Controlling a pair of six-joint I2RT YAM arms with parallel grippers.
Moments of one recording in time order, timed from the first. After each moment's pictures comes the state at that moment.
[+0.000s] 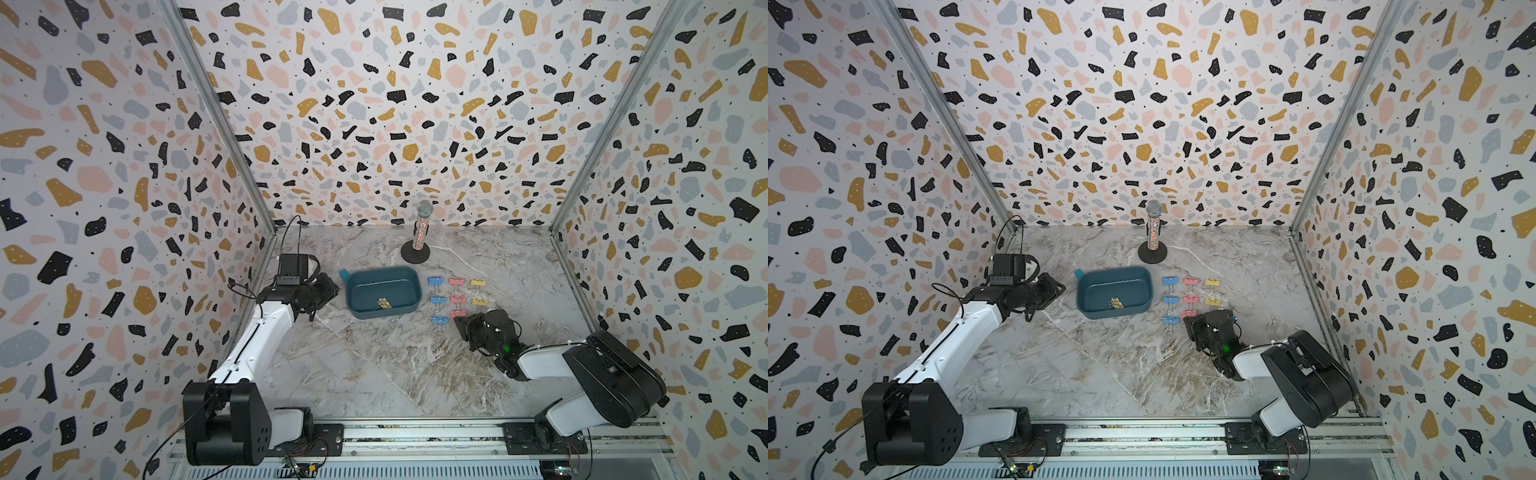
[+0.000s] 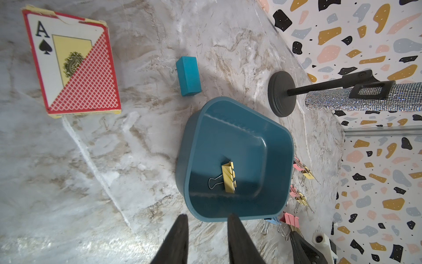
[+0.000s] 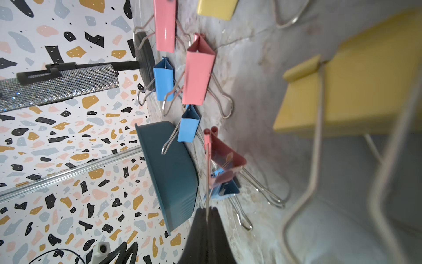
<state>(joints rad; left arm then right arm) -0.01 1.29 0.97 -0.56 0.32 -0.63 0.53 1.51 0.31 0.71 -0.09 1.62</state>
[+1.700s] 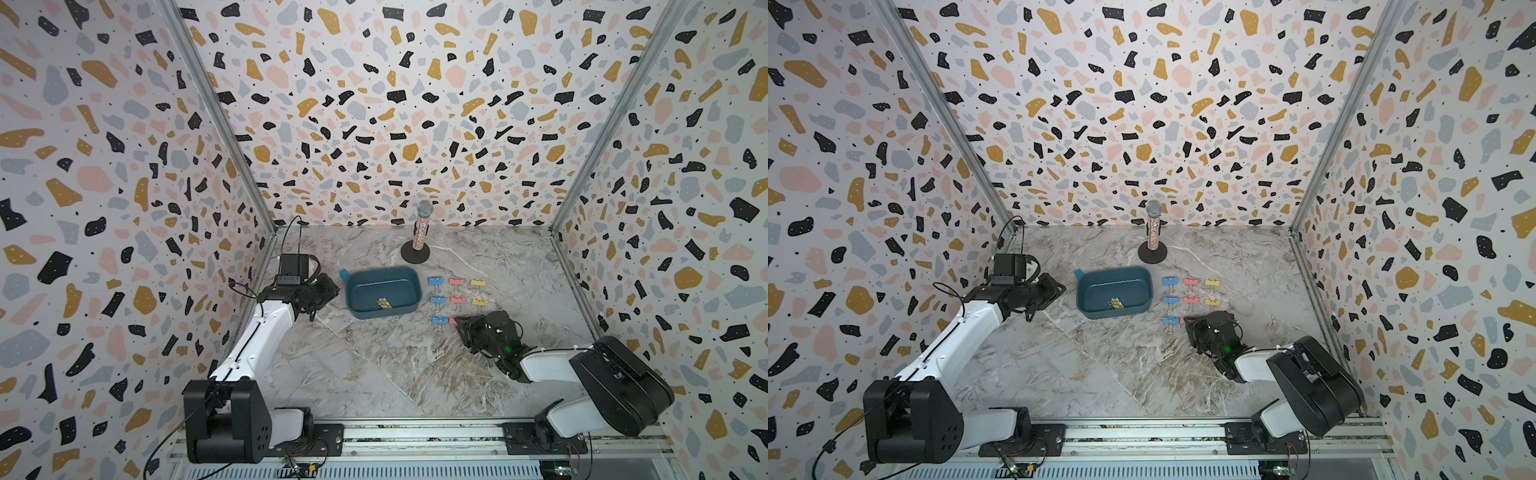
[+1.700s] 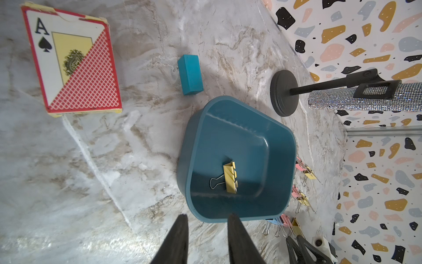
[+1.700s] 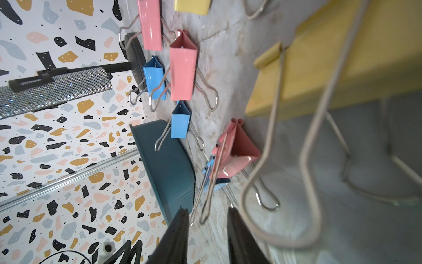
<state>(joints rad) -0.01 1.30 0.97 -0.56 0.31 -0.63 0.53 1.42 0.32 0.59 -0.12 1.65</state>
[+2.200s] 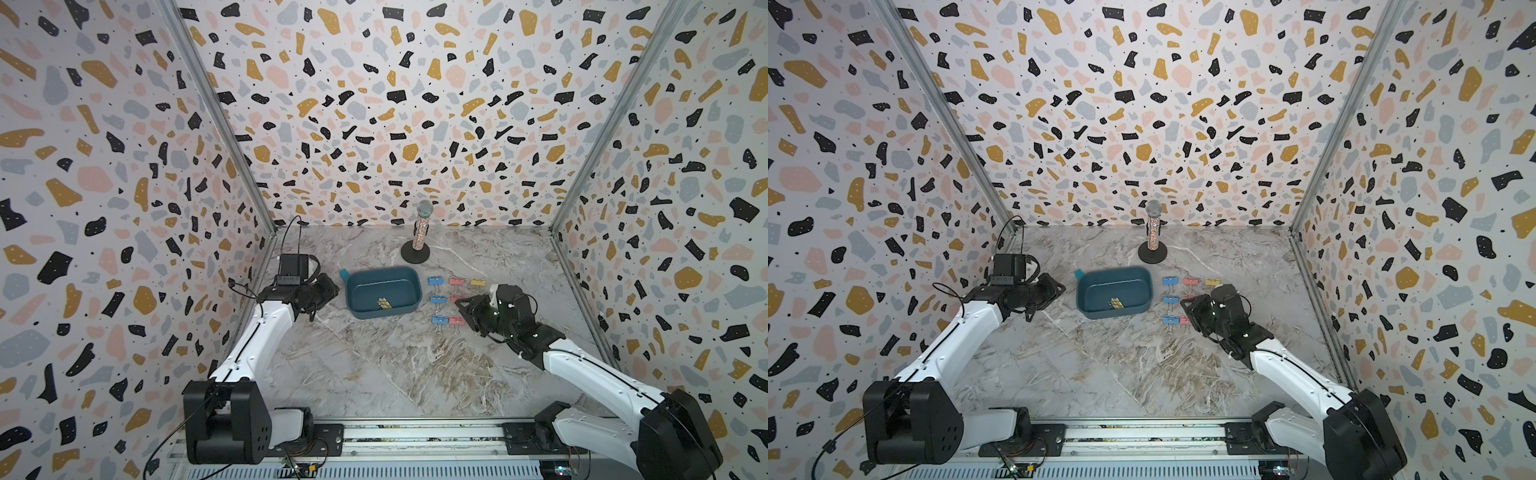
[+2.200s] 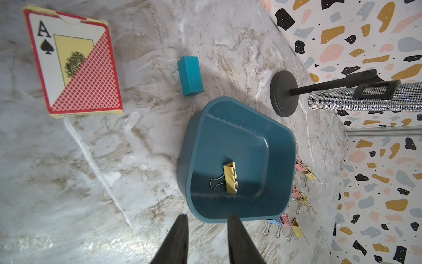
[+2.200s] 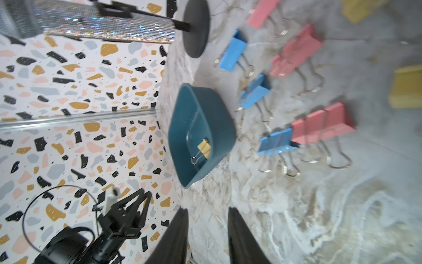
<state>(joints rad) -0.01 1.29 0.97 -0.56 0.31 -0.63 0.52 1.15 0.73 -0.09 -0.25 1.27</state>
